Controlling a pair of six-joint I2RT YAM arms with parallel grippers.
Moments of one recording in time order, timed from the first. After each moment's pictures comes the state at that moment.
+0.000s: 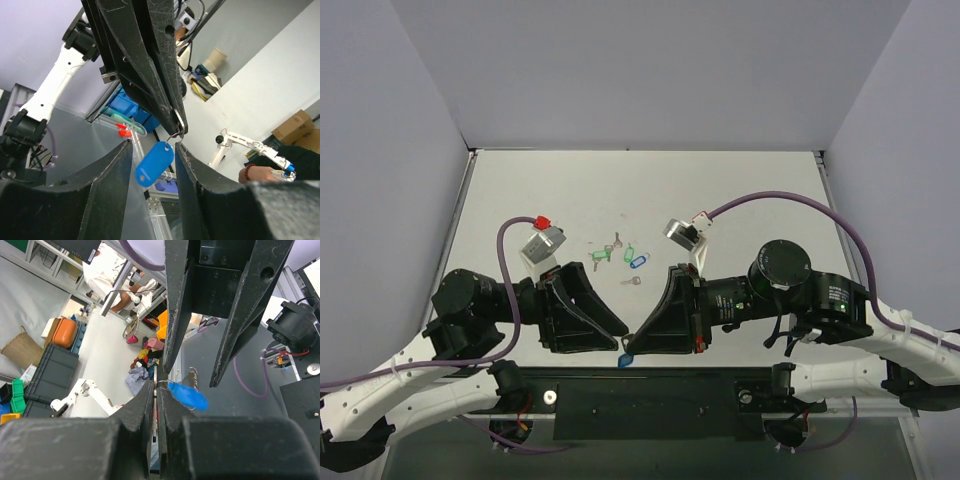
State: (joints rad) left arm -1.02 0.69 0.92 0.14 0.67 -1.04; right arm 1.33 1.03 1.40 -0.39 -0.37 0.87
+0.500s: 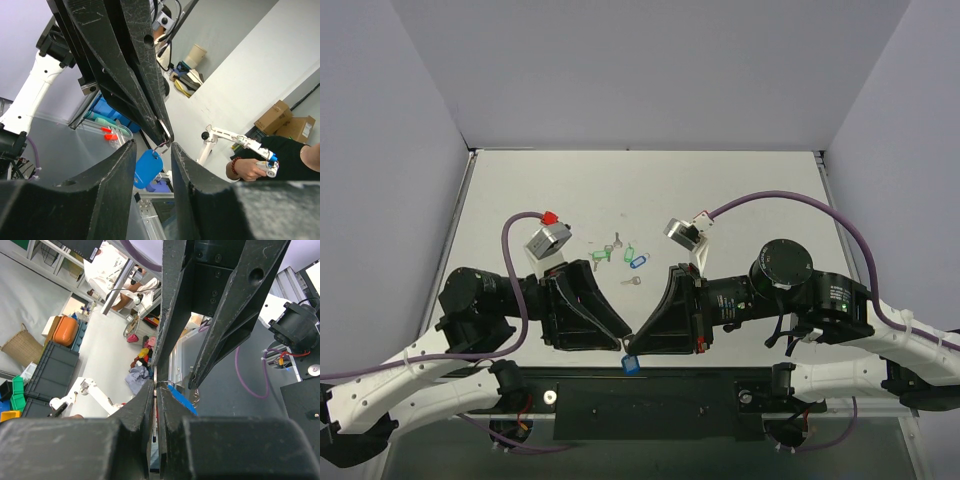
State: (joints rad) left arm -1.02 0.74 0.90 0.36 0.72 -1.14; right arm 1.33 1.03 1.41 -0.39 -0.39 0.86
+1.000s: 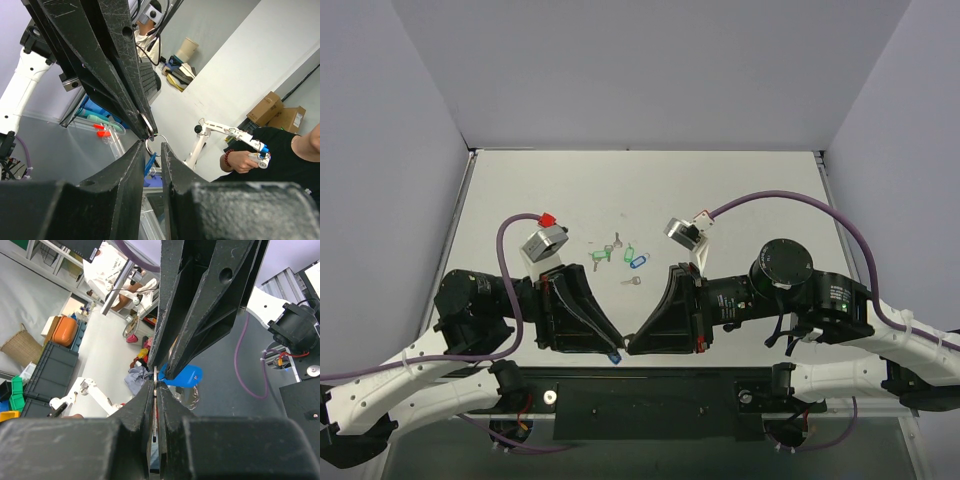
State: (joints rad) left arm -1.02 0.74 0.90 0.40 0.78 -1.17; right arm 1.32 1.03 1.41 -0.39 -0.39 0.86
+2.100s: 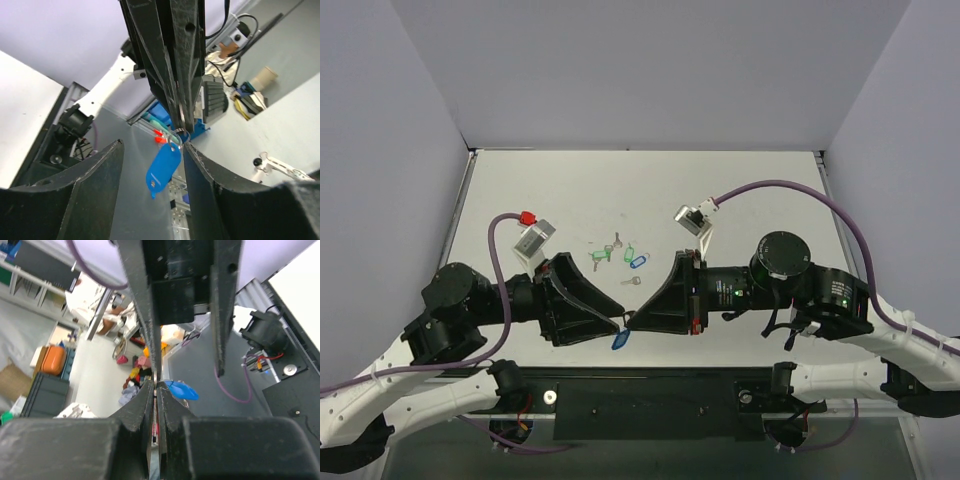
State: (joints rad) left arm -1.02 0.69 1.02 -0.10 0.52 -0.92; right arm 1.27 1.03 1.41 -0.43 -0.33 0.88
